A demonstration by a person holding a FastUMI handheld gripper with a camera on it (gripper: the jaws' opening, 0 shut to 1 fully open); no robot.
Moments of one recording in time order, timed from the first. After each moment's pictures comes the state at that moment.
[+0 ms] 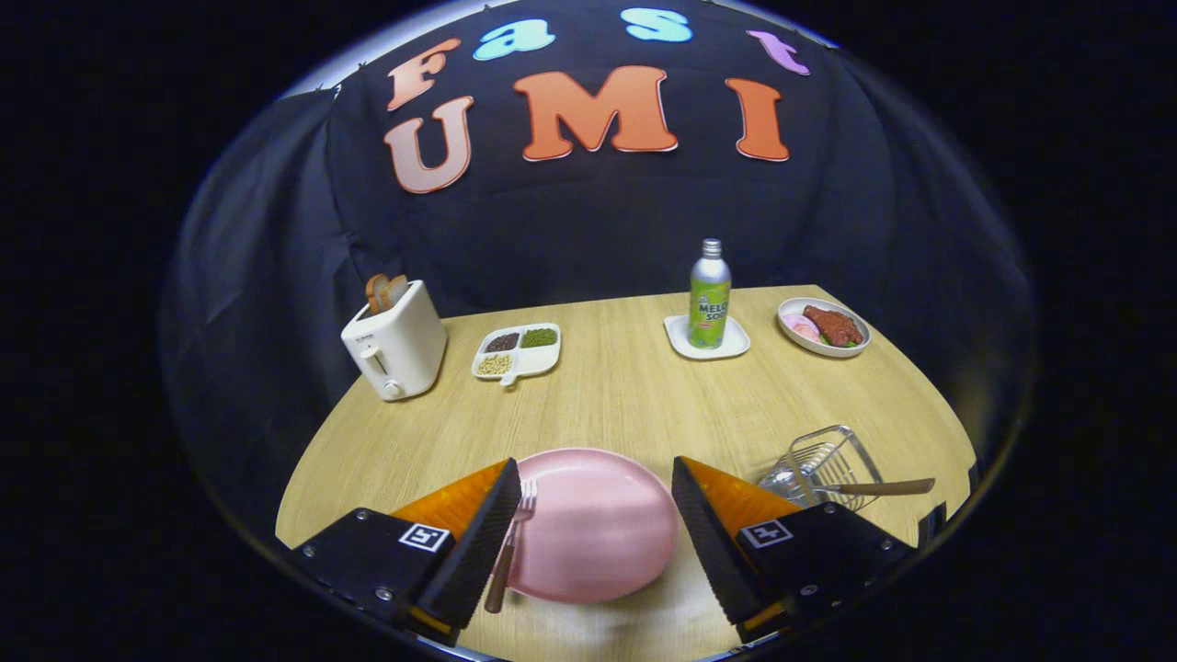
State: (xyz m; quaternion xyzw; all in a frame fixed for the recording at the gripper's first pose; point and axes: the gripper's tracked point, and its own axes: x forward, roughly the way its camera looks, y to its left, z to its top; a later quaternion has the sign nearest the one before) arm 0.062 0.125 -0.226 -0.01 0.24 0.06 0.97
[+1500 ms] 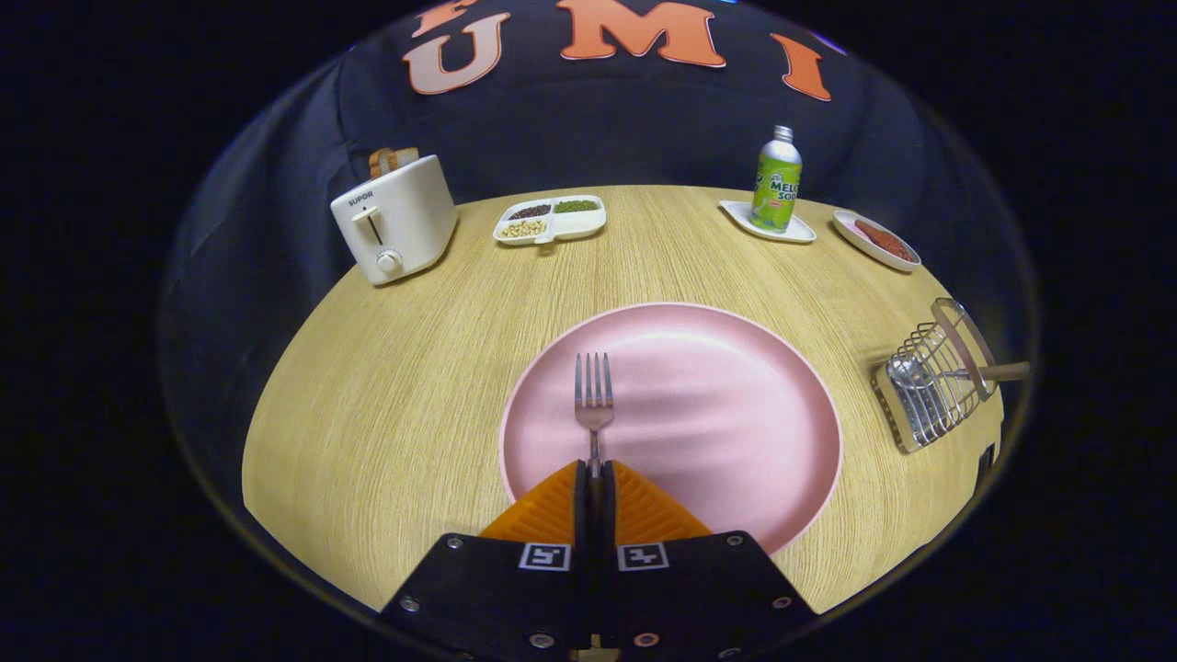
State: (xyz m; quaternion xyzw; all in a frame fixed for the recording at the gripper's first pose) arm 0.042 0.172 -0.348 -0.03 0.36 0.06 0.93
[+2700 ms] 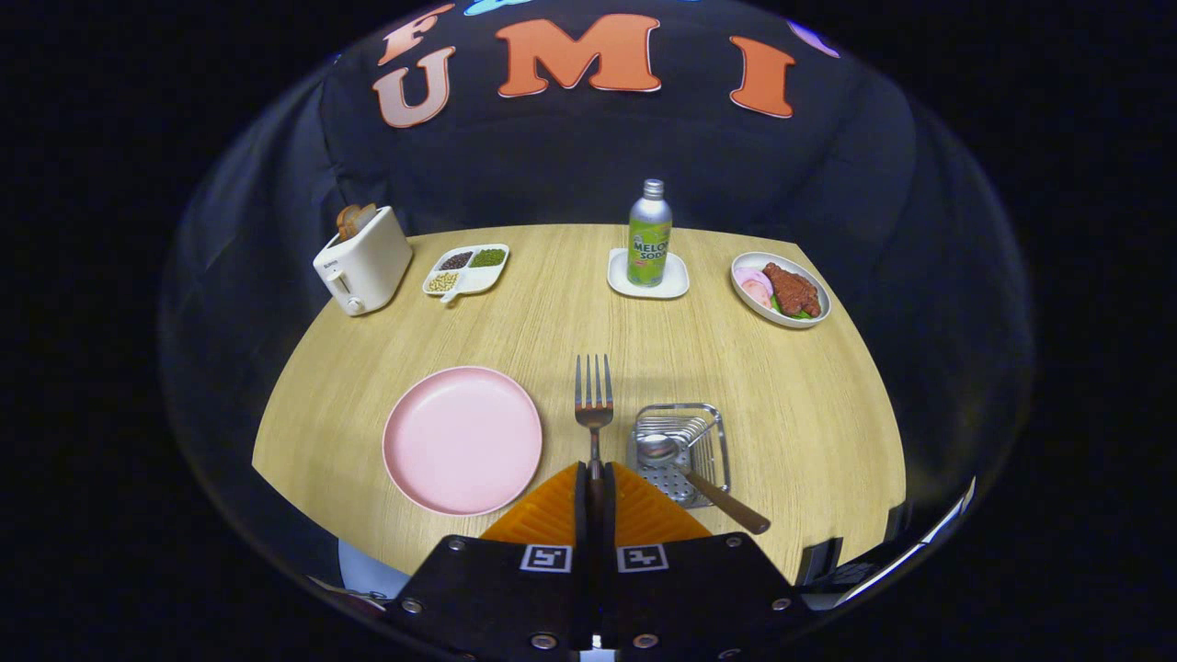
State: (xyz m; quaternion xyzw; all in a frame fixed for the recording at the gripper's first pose) arm 0.044 -0.044 -0.208 -0.09 0.40 0.05 0.91
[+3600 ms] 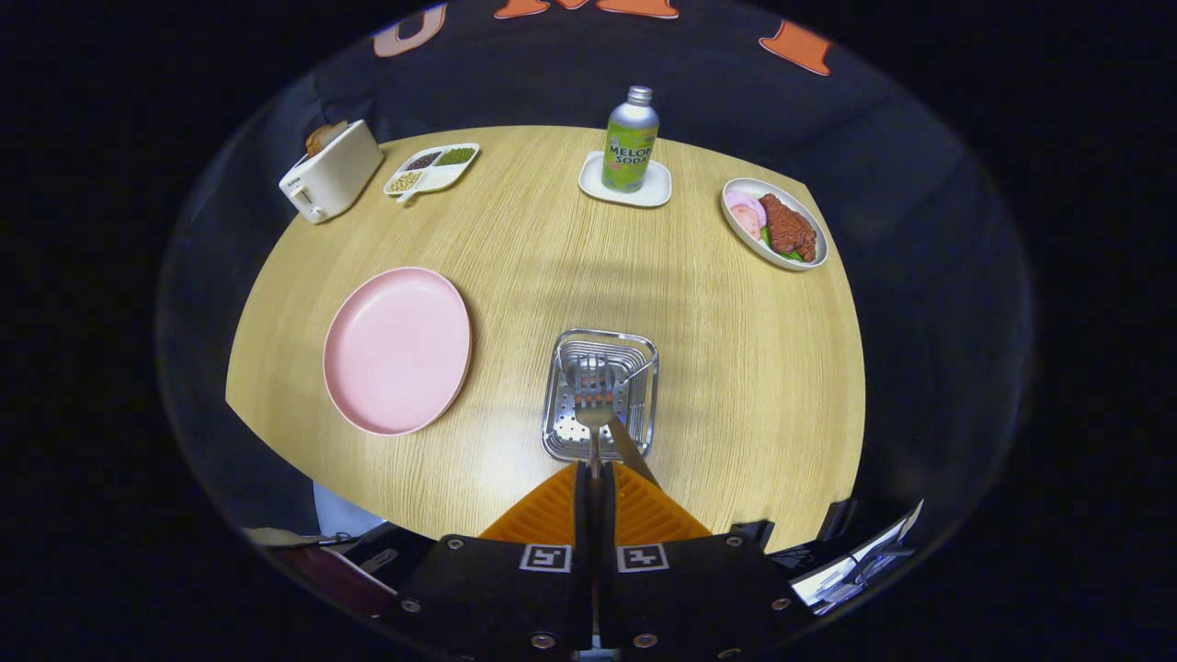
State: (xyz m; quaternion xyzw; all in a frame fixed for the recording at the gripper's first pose) arm 0.026 -0.091 -0.235 -0.15 0.56 0.05 0.82
